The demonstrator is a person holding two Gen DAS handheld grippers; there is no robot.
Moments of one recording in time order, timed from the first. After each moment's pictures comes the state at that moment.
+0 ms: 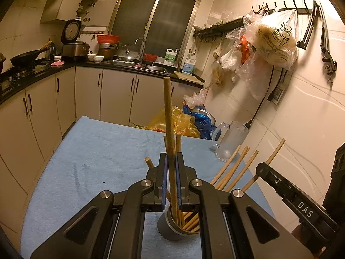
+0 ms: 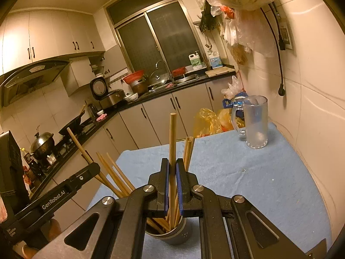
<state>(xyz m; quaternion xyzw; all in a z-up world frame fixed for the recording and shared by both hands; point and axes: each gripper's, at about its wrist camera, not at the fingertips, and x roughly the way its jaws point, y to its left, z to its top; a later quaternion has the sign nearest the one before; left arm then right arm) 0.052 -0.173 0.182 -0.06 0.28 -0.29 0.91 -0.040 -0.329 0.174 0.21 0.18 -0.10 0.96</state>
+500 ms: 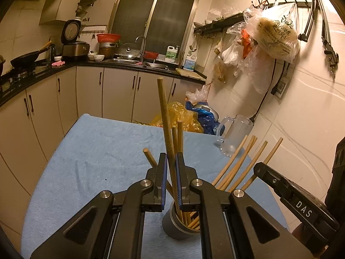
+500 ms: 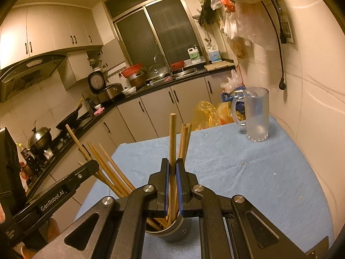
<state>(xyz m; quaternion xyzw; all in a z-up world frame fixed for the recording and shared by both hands) 0.053 -0.175 0.166 -0.04 0.28 -0.29 0.91 -0.029 -0.325 0.160 0.21 0.20 -0.10 0.95</state>
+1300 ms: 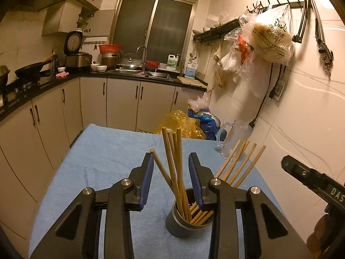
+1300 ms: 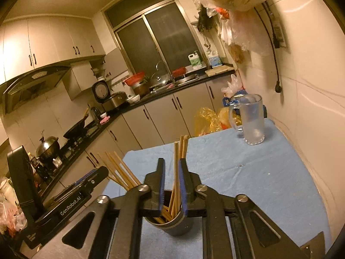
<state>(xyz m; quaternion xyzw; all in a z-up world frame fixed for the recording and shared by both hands) 0.027 -0.166 0.186 -0.03 0.25 -0.27 0.93 -0.082 -0.329 0.189 0.23 0.17 -0.10 0.95</state>
